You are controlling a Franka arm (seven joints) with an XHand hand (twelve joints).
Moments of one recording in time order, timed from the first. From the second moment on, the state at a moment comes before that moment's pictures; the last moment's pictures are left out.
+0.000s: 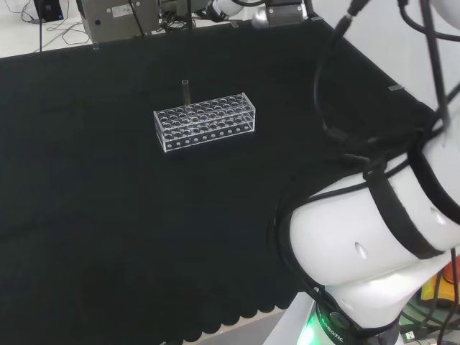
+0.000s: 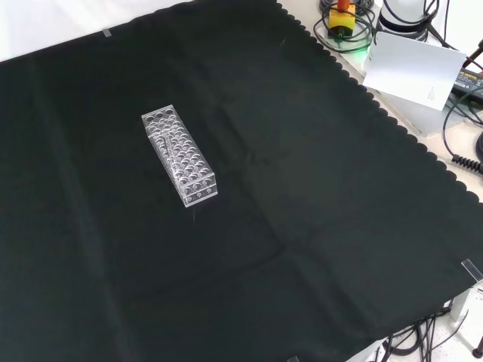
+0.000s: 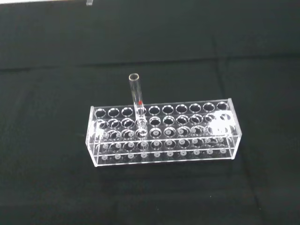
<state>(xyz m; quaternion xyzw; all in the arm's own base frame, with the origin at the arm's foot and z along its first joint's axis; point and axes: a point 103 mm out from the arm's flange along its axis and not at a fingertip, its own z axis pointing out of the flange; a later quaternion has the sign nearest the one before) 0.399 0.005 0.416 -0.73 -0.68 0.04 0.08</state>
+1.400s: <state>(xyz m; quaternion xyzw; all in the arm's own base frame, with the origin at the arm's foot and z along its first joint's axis) 0.535 0.031 0.294 -0.72 -0.67 0.11 0.15</state>
